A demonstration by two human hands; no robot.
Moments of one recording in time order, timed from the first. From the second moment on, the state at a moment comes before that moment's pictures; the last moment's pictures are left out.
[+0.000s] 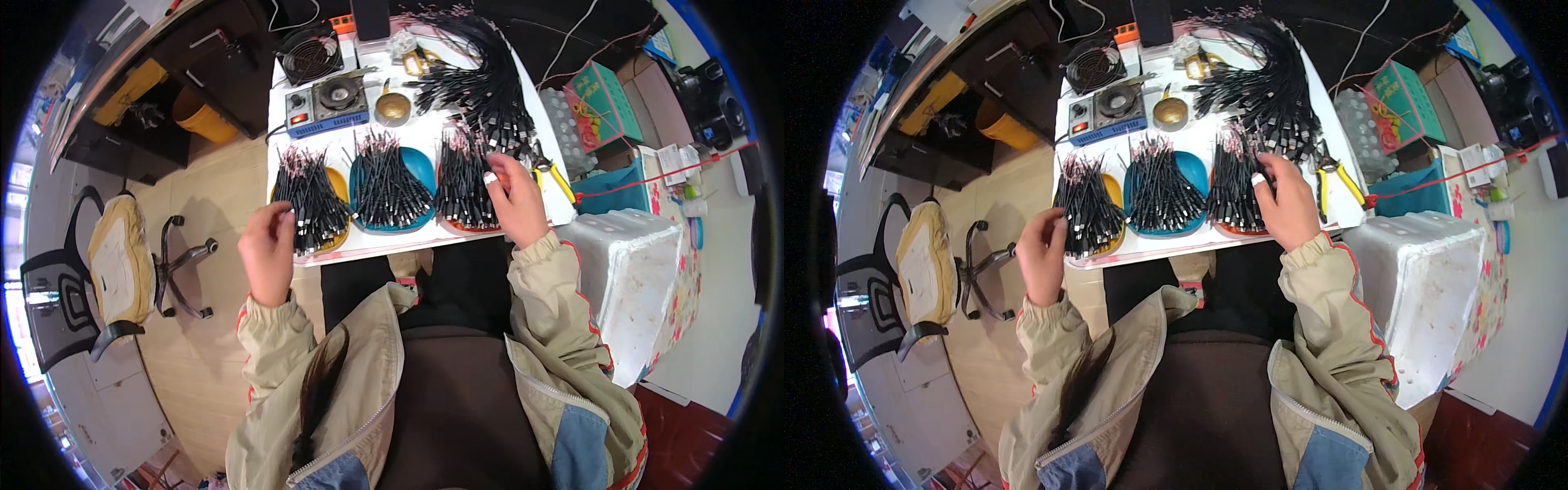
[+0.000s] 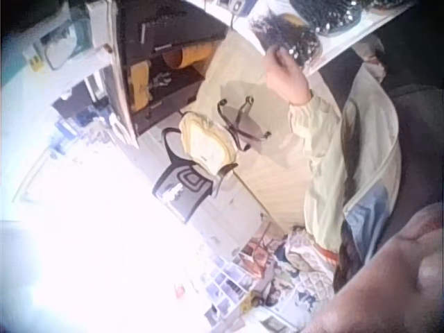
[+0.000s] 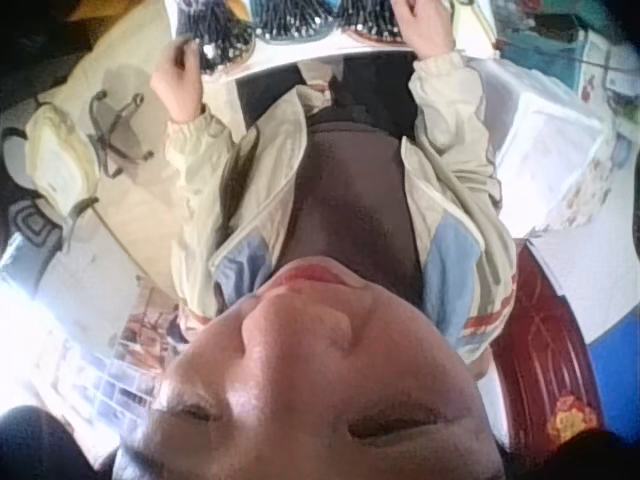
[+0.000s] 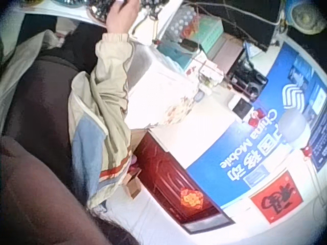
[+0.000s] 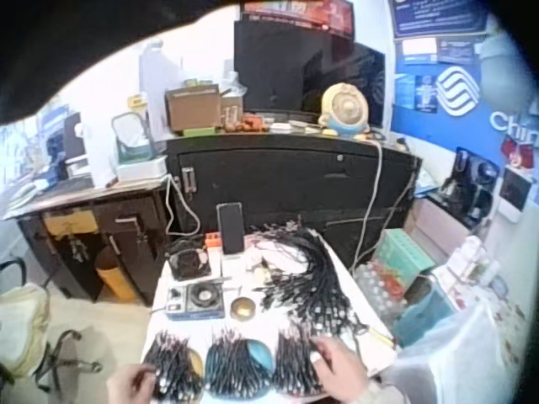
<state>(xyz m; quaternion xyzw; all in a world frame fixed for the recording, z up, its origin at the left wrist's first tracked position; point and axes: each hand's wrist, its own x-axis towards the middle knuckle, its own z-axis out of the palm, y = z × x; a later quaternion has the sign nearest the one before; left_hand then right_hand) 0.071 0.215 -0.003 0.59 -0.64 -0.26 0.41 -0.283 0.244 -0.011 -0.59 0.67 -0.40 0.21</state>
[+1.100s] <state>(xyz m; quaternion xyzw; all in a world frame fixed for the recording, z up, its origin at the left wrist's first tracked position) 0.019 0.226 0.024 0.34 -0.39 -0.67 0.53 -0.186 0.161 -0.039 -0.56 0.70 -0.34 0.28</state>
